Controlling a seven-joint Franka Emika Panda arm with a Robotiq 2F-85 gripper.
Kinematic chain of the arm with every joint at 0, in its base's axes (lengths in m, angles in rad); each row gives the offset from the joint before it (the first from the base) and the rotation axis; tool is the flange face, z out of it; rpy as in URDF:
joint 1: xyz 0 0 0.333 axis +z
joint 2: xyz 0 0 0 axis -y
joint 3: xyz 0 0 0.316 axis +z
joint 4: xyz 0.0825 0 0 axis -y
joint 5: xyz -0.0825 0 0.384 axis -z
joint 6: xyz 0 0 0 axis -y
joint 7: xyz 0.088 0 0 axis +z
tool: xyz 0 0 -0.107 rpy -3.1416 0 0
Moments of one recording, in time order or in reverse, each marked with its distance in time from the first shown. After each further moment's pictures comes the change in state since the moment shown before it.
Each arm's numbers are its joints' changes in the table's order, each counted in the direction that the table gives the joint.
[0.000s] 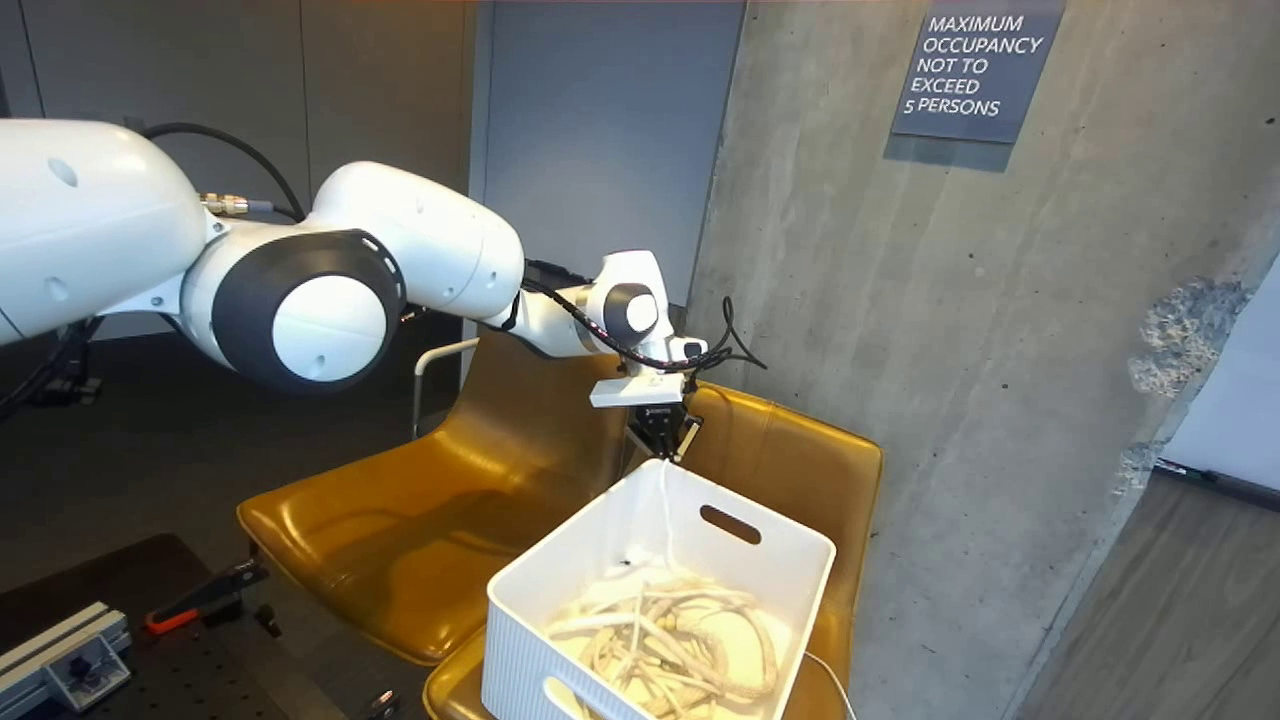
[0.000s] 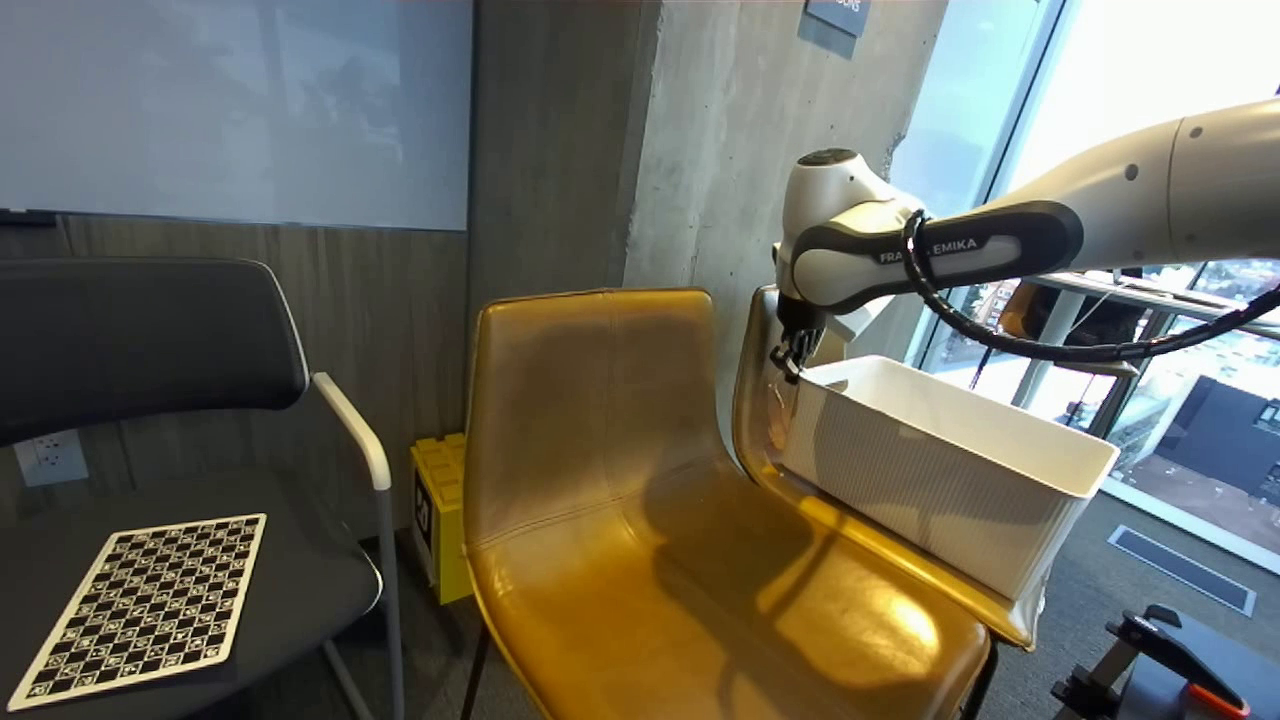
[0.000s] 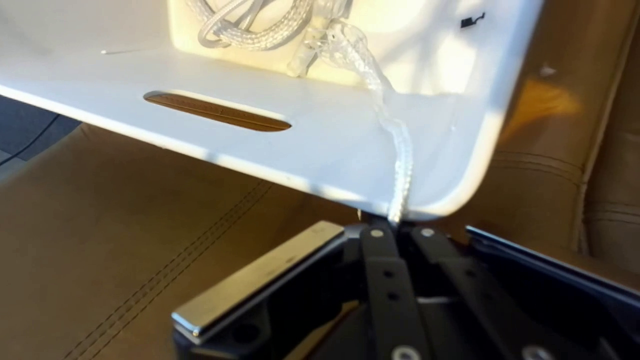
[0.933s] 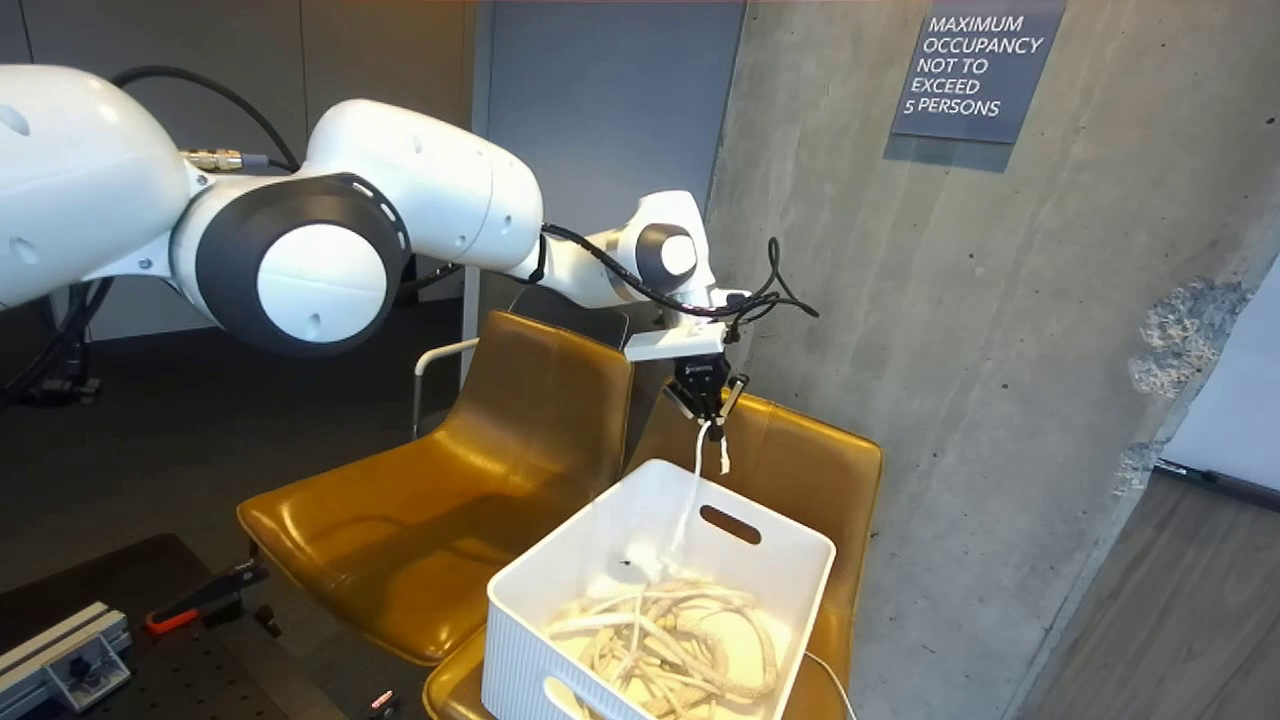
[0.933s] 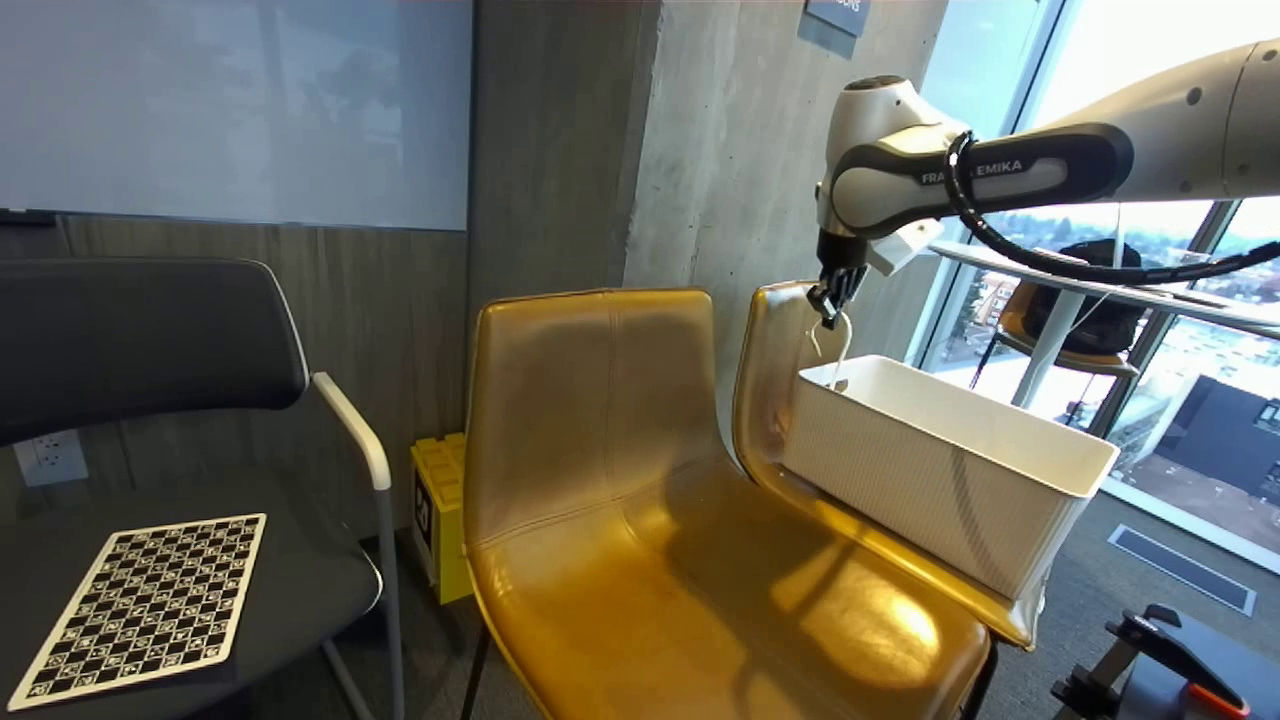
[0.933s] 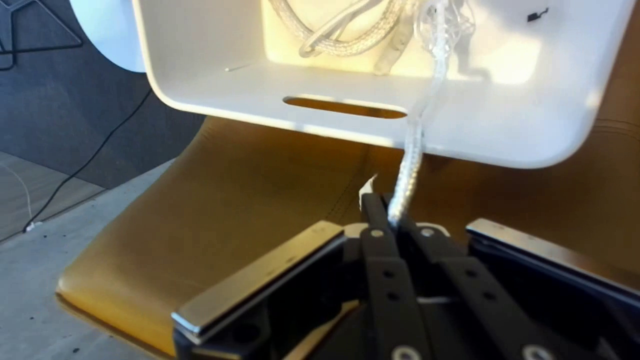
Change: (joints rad) arm -0.062 0.109 -0.003 0.019 0.000 -0.094 0.000
